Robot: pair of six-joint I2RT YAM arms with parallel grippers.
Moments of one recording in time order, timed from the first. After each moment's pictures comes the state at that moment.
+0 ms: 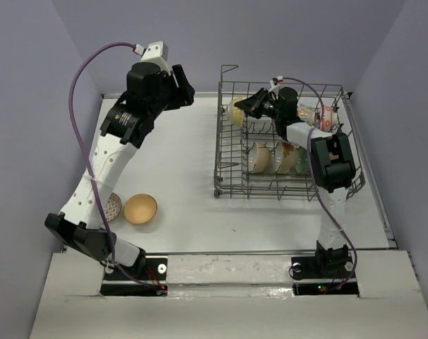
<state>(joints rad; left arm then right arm) -0.44 1.45 1.77 -0.62 -0.10 -0.42 0.22 2.22 1.59 0.55 -0.65 1.09</state>
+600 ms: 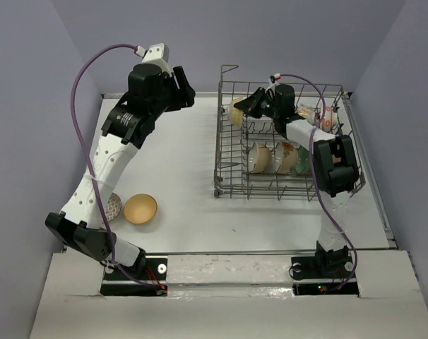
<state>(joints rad) -0.44 1.44 1.75 -0.61 -0.10 -0.42 0.25 2.15 1.60 0.33 -0.49 0.88</state>
